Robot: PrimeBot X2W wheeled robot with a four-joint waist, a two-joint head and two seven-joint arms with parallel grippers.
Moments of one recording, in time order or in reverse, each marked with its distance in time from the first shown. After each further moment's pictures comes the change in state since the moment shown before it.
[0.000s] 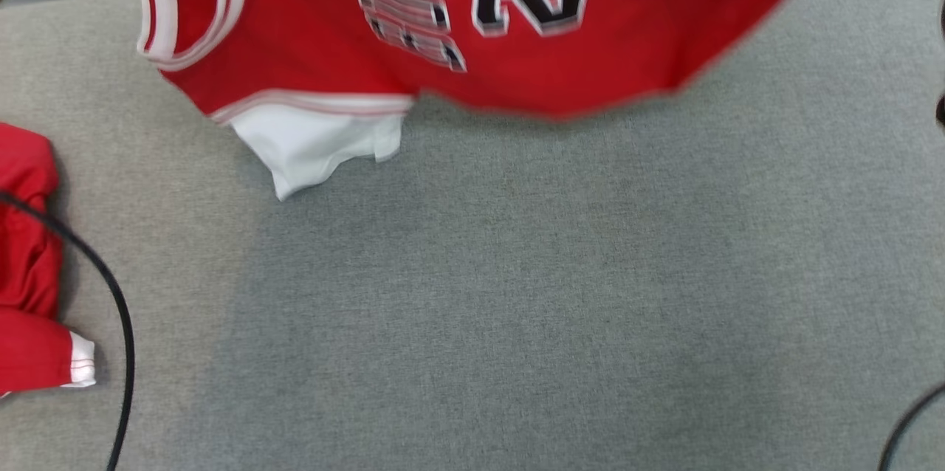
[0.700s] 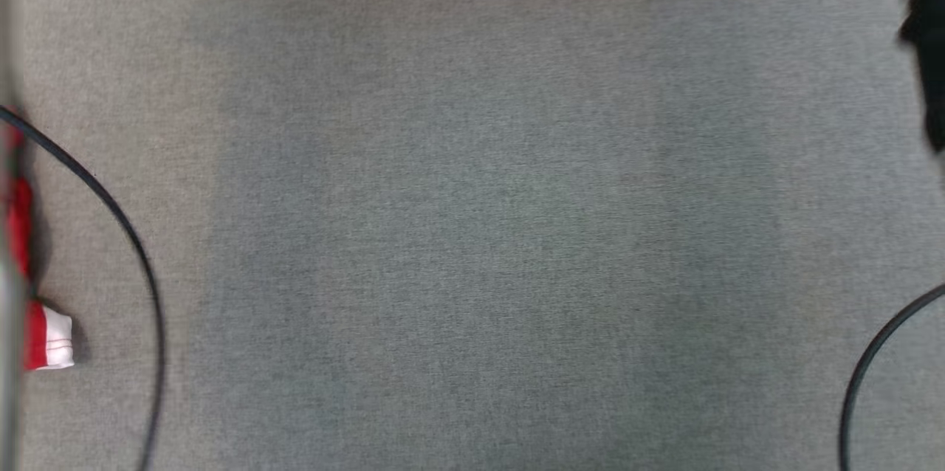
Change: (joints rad) left arm -0.151 -0.152 0.086 0.434 -0.052 -0.110 -0.099; right arm -0.314 0.070 0.114 0.555 0.029 0.000 -0.188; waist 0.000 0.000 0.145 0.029
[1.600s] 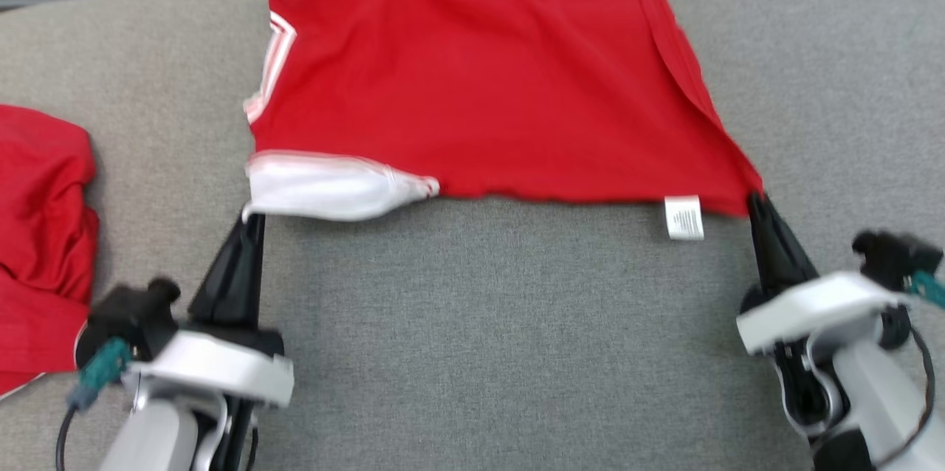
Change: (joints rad) left arm 1.267 -0.030 0.148 -0.698 0.058 0.072 0.038; right arm 0.992 -0.050 0.070 -0.478 0.269 0.000 -0.005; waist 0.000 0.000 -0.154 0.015
